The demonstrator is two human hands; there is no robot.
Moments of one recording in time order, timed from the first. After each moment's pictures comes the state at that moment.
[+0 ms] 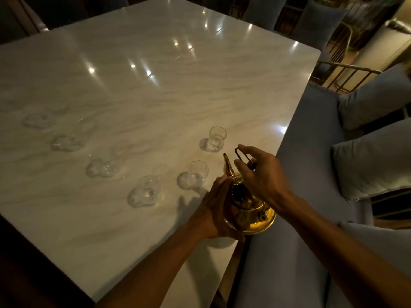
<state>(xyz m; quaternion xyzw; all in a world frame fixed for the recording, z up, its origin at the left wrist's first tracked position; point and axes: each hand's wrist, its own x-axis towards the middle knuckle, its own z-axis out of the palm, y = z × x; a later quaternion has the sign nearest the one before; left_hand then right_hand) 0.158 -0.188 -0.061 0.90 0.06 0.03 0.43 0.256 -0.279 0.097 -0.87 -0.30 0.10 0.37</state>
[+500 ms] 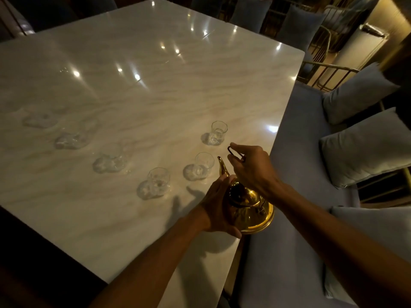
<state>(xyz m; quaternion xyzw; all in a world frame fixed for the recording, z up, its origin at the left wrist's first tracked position) 0.112 -0.171 -0.060 0.90 -0.01 0.00 0.43 0.205 -0.254 0.093 -0.89 -0.30 0.10 0.33</state>
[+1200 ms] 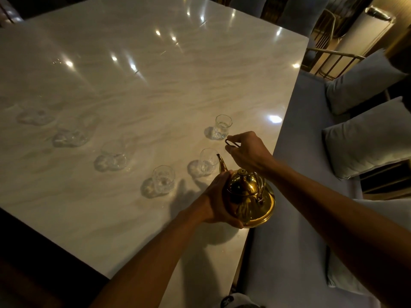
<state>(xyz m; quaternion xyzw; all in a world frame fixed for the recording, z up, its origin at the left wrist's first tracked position) 0.117 -0.143 -0.067 0.87 0.04 -0.08 0.49 0.232 -0.208 0.086 -0.90 -0.27 0.18 0.27</state>
